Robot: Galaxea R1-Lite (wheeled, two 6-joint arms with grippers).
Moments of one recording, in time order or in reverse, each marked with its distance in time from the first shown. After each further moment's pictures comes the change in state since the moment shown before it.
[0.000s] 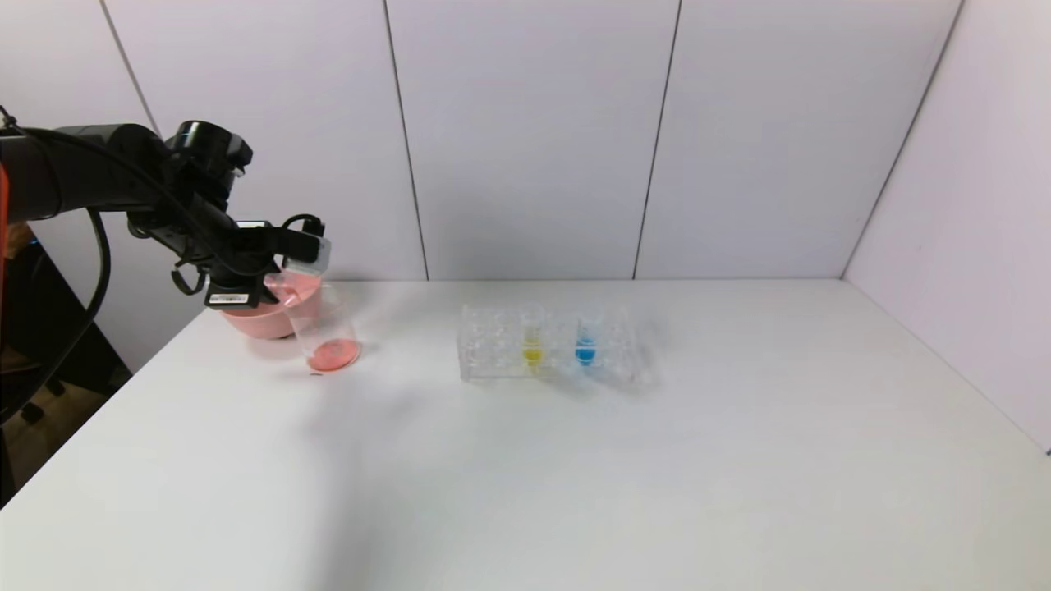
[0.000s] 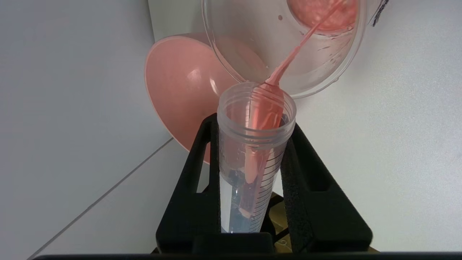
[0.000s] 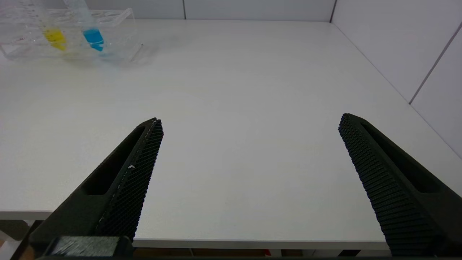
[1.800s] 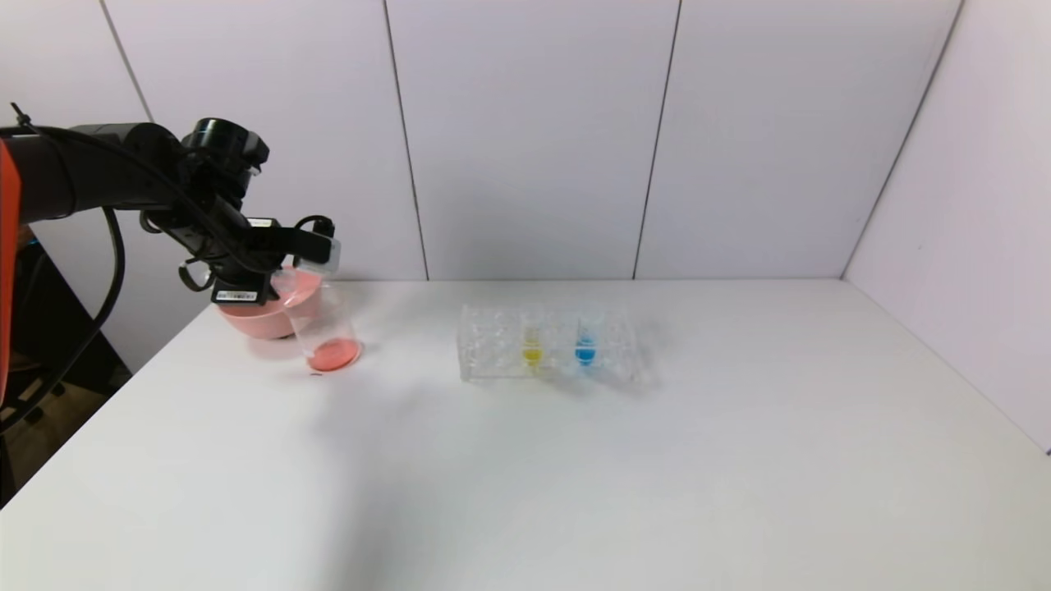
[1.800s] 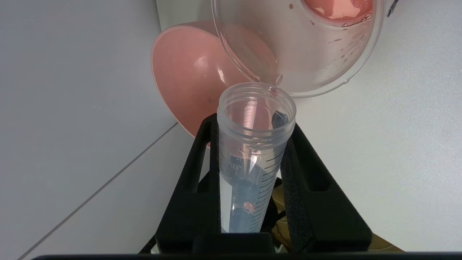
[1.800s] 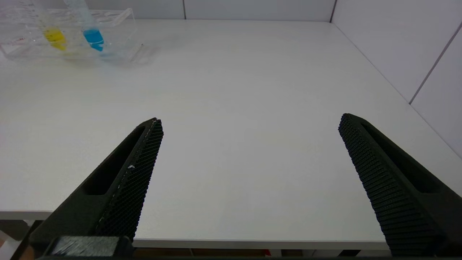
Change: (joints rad) left arm -0.040 -0.001 0.000 -0.014 0.112 -0.025; right arm 0.000 0.000 0.000 0.000 0.000 0.000
